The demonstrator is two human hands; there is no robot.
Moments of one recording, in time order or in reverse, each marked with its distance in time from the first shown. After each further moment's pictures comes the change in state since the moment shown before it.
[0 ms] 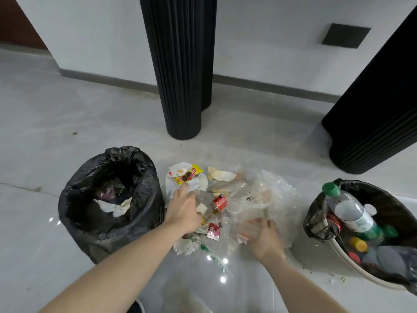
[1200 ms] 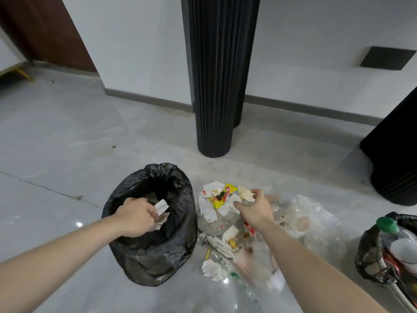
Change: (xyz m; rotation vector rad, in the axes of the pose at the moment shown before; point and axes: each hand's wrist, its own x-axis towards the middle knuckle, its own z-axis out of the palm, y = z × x) left_hand -0.051 -0.177 -0.130 -0.137 -0.286 -0.263; right_hand 0.044 -0.186 -0.024 0.355 0.022 -0.160
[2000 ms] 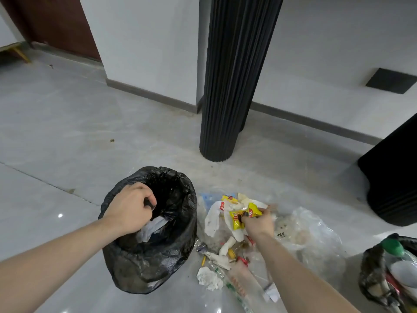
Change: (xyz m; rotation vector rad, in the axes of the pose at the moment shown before) left_hand 0.020 -0.022 0.000 -0.117 0.448 0.206; right_hand 0.006 0.009 0.027 0.211 0.159 0.230
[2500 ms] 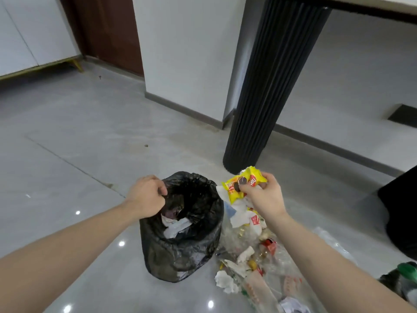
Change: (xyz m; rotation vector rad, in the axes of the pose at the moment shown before) left_hand -0.028 -0.035 -0.052 -0.083 0.076 -0.127; right_hand -0.119 -0.146 -0.026 0.210 -0.216 -0.405
